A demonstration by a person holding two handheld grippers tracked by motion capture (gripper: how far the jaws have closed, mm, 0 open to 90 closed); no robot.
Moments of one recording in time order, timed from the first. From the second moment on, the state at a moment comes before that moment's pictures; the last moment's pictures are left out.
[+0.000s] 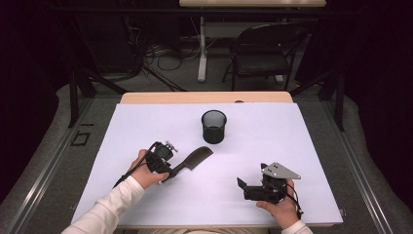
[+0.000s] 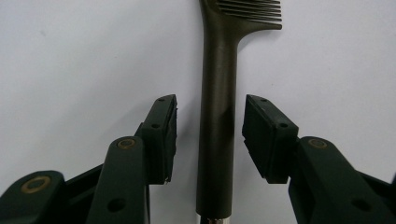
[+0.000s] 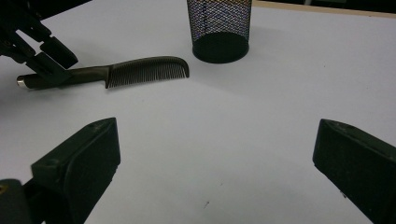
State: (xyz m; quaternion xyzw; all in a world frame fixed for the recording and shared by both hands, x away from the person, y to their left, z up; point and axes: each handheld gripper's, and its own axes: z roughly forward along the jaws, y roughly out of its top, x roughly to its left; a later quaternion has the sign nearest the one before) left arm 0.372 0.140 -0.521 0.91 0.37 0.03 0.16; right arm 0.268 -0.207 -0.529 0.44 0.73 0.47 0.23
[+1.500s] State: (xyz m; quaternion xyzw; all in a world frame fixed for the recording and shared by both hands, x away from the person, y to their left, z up) left arm 0.374 0.129 -0.527 0.93 0.35 0.03 0.12; right arm 0.268 -0.207 -0.530 0.44 0.73 0.47 0.22
